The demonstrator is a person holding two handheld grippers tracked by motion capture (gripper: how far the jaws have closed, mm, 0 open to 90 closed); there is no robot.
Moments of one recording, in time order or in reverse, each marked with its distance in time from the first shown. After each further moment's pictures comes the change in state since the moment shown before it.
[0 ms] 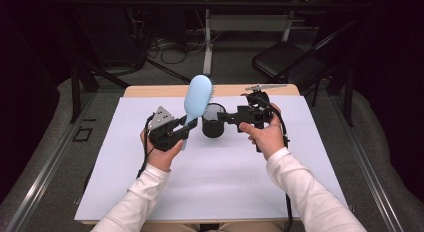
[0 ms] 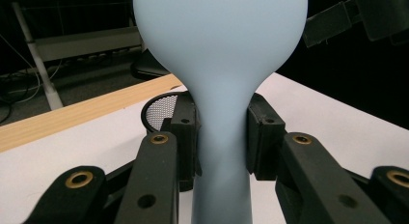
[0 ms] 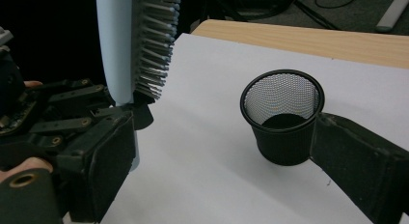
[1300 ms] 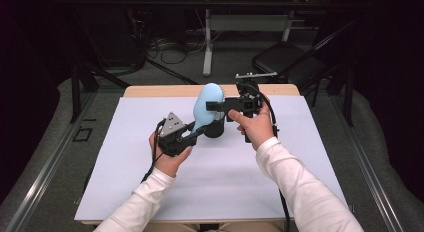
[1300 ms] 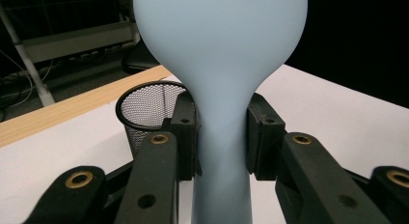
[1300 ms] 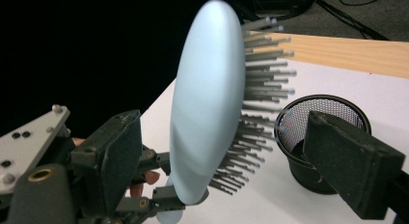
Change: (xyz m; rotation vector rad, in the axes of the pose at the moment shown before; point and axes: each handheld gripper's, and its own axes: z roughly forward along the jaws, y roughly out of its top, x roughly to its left) left arm -0.020 -0.011 0.013 0.036 -0.025 0.056; right arm 0.015 0.028 0.016 -0.010 0.071 0.044
